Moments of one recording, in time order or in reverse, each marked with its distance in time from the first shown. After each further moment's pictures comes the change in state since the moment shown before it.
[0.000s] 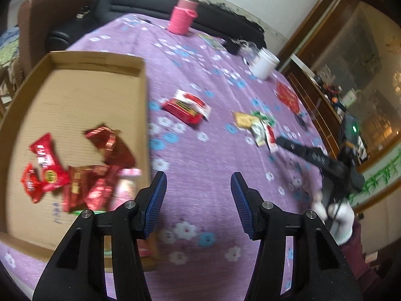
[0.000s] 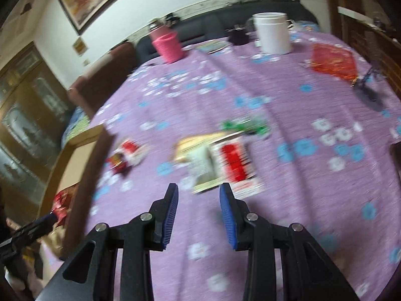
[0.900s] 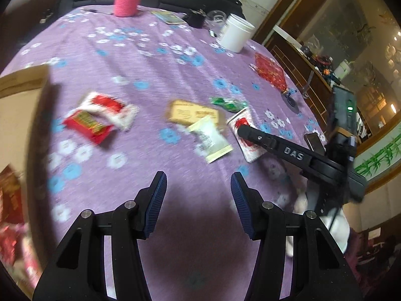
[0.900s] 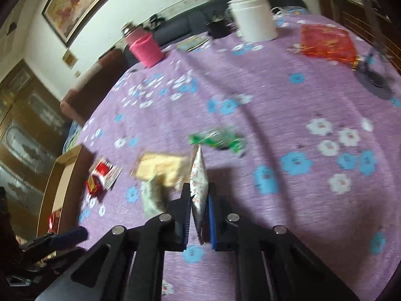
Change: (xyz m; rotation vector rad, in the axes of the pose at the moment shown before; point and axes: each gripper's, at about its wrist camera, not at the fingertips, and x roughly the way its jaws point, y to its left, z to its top) left arm 0.108 -0.090 0.037 0.118 0.112 -0.046; right arm 0.027 -0.046 0.016 0.110 0.009 0.036
